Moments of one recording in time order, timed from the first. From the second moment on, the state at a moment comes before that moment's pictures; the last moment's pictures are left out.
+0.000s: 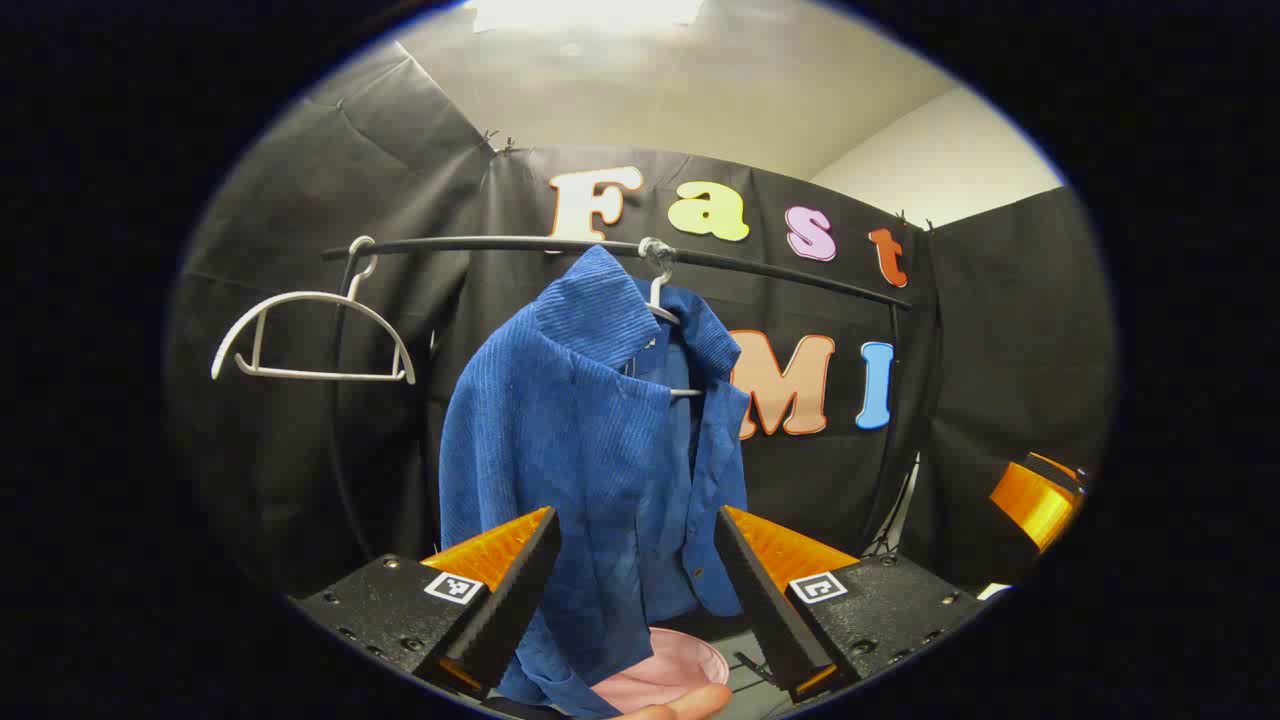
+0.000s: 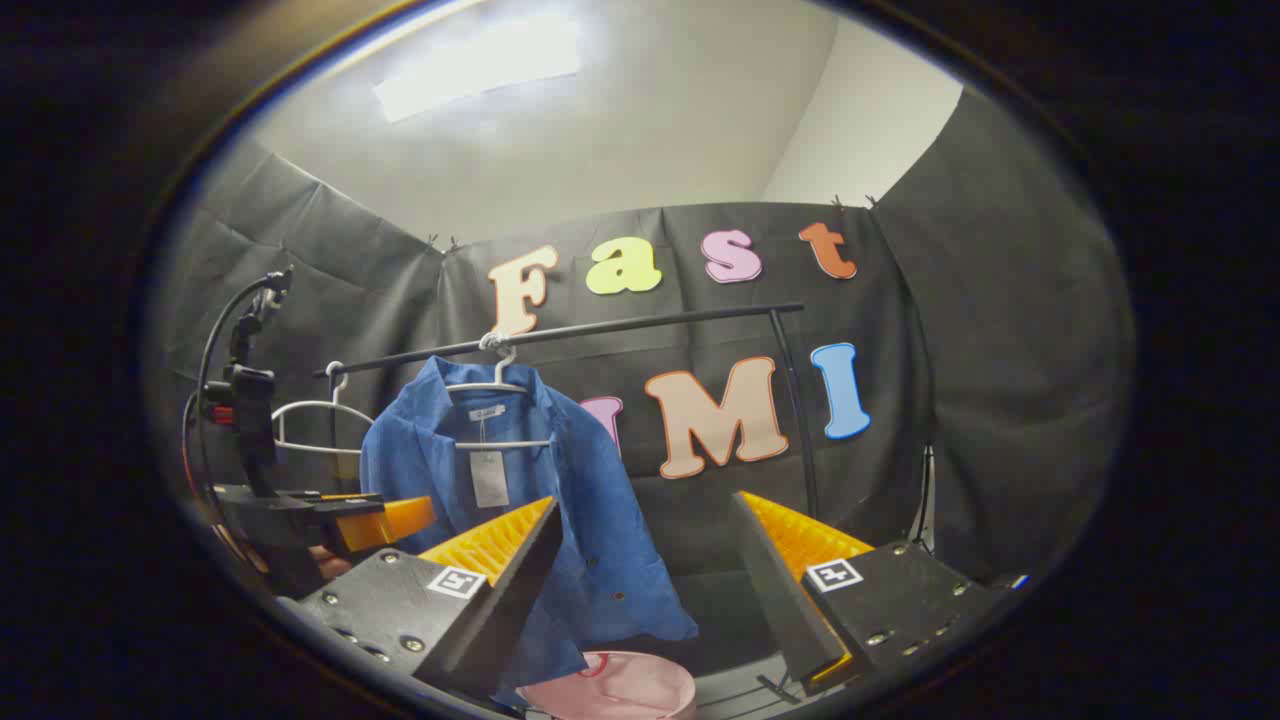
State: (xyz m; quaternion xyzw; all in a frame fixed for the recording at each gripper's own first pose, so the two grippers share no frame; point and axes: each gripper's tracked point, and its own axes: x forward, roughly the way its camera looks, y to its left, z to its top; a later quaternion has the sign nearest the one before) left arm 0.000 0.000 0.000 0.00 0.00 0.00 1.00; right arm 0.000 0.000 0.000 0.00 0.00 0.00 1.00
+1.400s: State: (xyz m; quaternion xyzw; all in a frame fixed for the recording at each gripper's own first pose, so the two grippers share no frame) left arm 0.120 0.055 0.006 0.07 -0.05 0.11 0.99; right arm 0.074 0.055 -0.051 0.00 0.03 0.04 1.00
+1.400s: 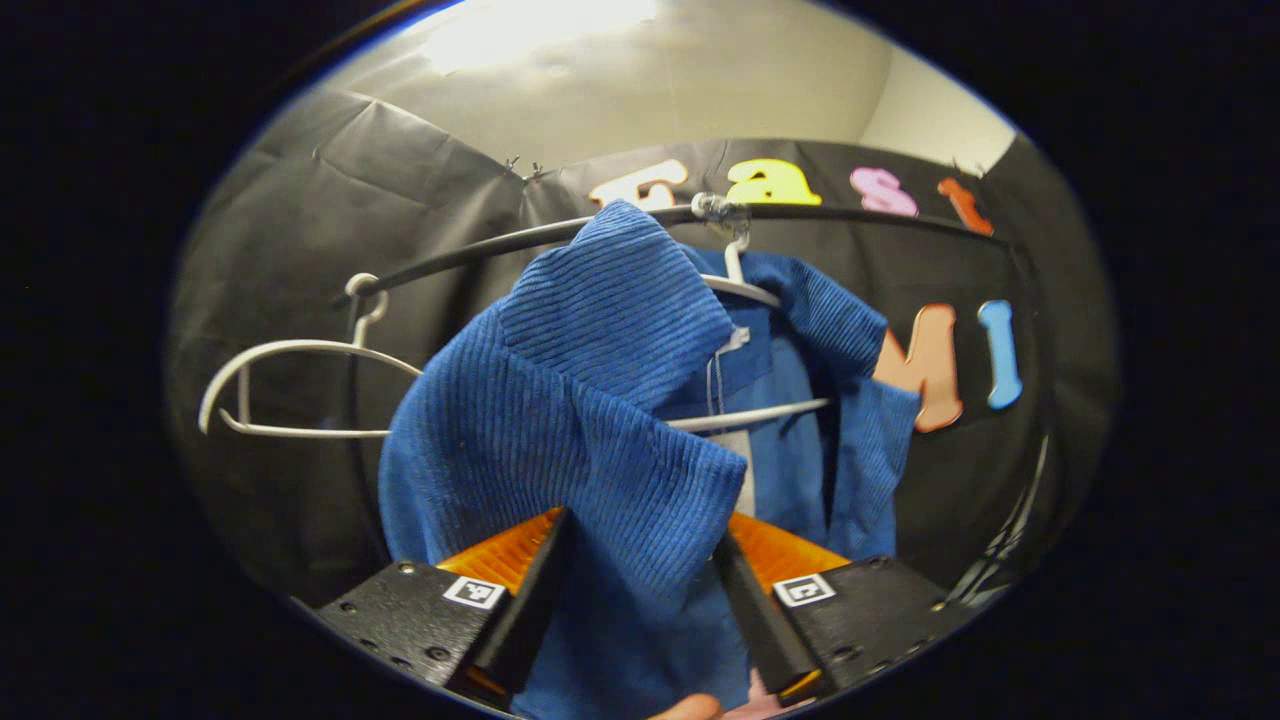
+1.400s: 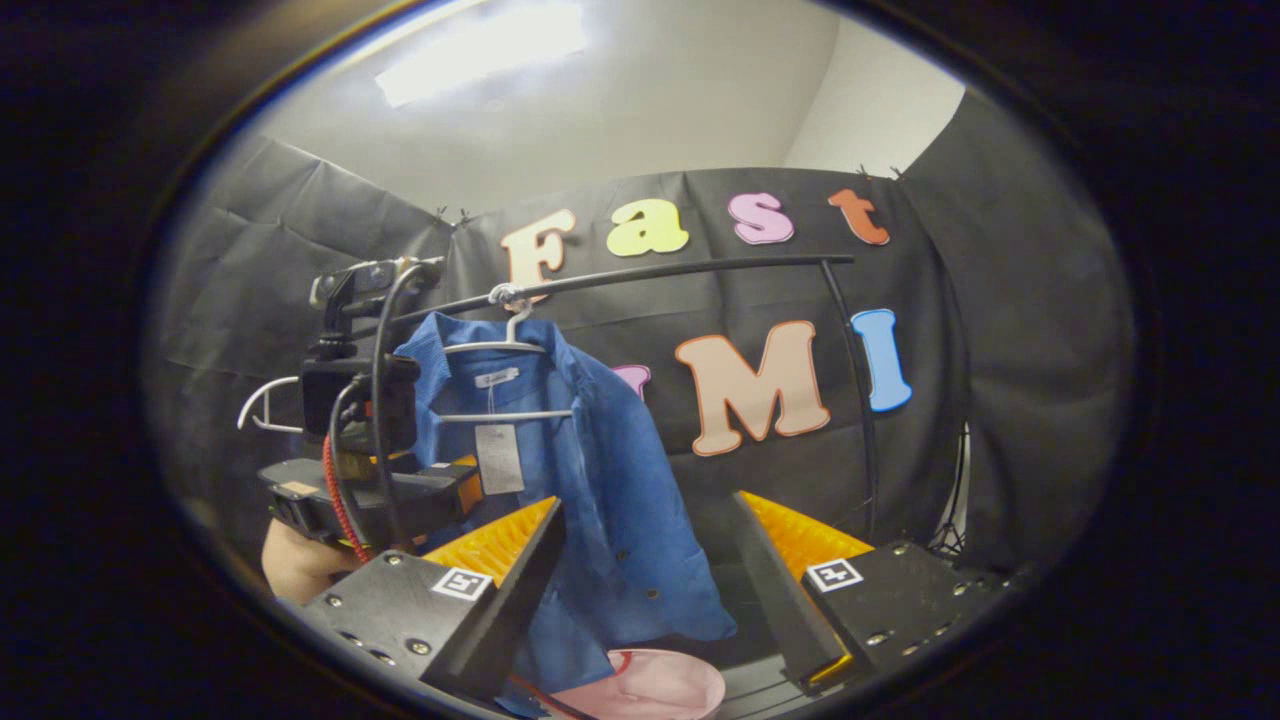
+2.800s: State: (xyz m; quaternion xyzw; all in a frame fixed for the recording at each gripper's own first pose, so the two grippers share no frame) left arm -0.035 0.063 0.060 -0.01 -0.04 -0.21 0.98; right arm 0.297 0.124 -0.140 -0.04 0.09 0.04 0.99
